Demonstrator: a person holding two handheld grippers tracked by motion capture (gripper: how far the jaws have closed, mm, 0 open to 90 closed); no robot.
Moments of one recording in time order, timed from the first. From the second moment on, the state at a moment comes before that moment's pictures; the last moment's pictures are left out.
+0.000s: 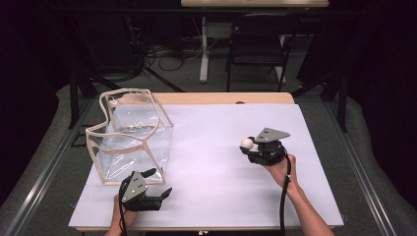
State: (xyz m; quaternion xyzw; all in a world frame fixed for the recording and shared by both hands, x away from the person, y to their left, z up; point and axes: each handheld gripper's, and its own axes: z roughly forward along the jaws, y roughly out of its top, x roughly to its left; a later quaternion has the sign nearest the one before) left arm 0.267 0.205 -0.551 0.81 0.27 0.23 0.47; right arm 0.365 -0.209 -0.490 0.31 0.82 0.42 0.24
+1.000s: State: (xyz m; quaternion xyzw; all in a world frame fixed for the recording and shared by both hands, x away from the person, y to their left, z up) left arm 0.267 0.205 -0.550 0.81 0.27 0.23 0.47; right arm 0.380 -0.187 -0.474 0.29 0.82 0.43 0.24
